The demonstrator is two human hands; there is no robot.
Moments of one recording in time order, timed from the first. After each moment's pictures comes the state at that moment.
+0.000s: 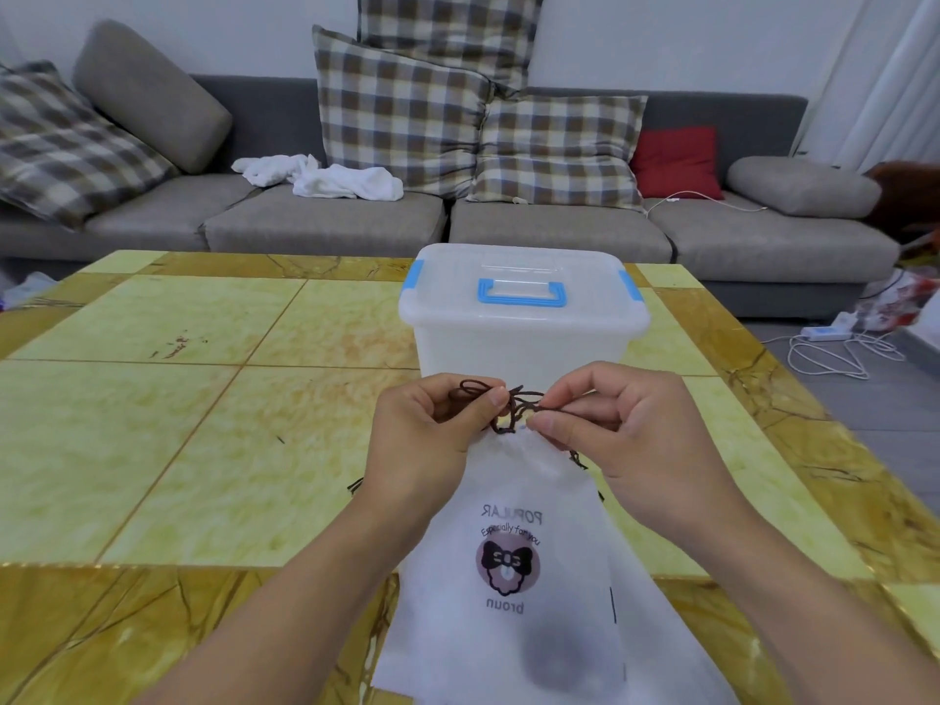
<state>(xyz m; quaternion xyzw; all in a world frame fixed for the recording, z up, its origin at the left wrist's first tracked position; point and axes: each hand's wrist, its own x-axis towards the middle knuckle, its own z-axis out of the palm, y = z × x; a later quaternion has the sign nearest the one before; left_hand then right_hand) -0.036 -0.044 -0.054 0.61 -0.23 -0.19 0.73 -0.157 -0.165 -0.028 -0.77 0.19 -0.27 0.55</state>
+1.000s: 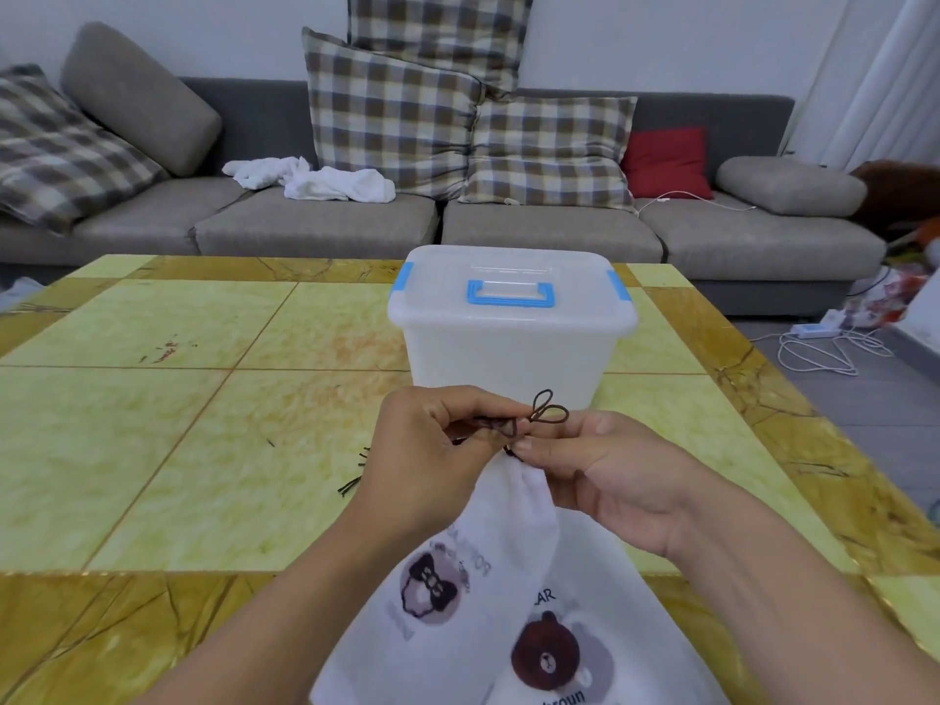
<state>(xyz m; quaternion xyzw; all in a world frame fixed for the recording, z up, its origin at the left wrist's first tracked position) -0.041 -0.038 -0.049 0.67 -0.42 -0.09 0.61 -0.152 -0.169 -0.037 -0.56 0.25 -0.04 0.79</state>
